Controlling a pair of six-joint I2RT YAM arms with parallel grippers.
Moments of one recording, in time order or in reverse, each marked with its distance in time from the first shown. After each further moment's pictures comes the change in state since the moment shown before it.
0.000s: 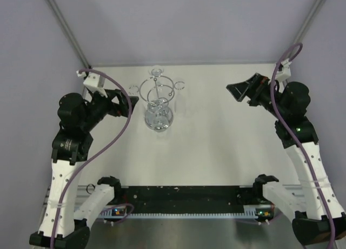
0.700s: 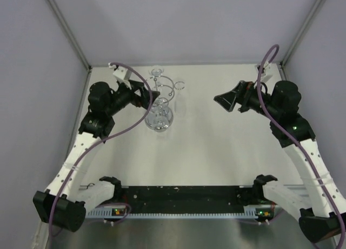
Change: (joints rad) left arm -0.103 0.203 -0.197 0.434 0.150 -0.010; right arm 0.124 0.004 -0.006 -0.056 -0.088 -0.102
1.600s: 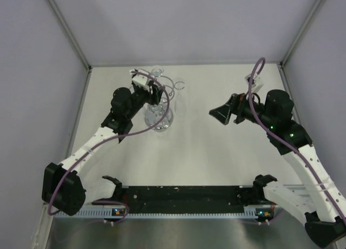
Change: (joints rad) left arm -0.189 0.184 -0.155 0.413 -0.361 0.176; right arm 0.121 -0.071 -0.086 -0.060 0.028 -0.057
